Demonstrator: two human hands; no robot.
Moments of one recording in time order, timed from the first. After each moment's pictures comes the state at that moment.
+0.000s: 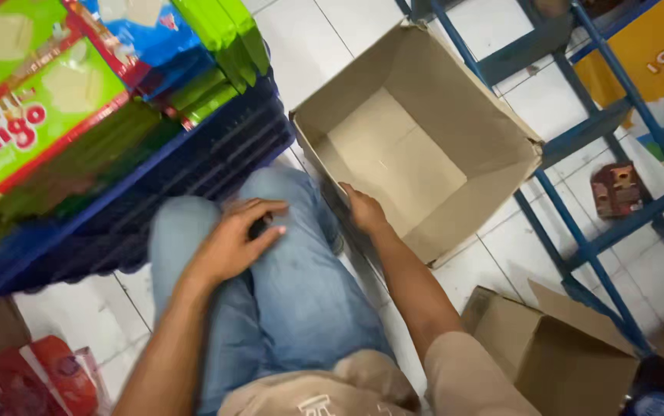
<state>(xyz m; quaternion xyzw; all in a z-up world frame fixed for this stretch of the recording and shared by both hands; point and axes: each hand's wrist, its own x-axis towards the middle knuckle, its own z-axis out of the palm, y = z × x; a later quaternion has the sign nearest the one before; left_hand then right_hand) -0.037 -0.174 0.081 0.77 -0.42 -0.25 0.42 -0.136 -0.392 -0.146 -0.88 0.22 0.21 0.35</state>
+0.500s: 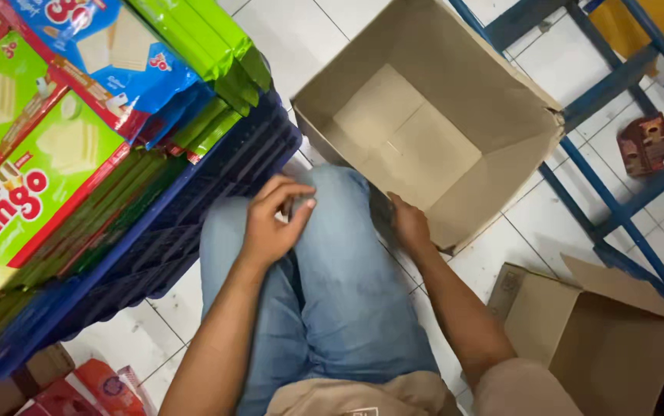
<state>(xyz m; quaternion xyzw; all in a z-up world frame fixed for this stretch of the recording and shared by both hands) -0.001 -0.216 0.026 0.70 -0.39 -0.13 0.58 -0.179 -0.393 -0.137 -0.87 0.36 0.12 0.32</state>
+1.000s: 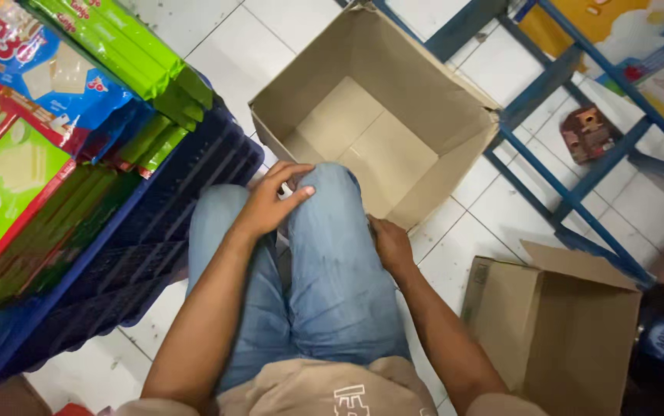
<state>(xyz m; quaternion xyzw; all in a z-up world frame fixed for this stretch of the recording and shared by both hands) -0.007 -0.272 0.005 0.68 -0.48 -0.27 0.49 -0.238 -0.378 -0.087 -0.88 0.32 0.03 0.34</state>
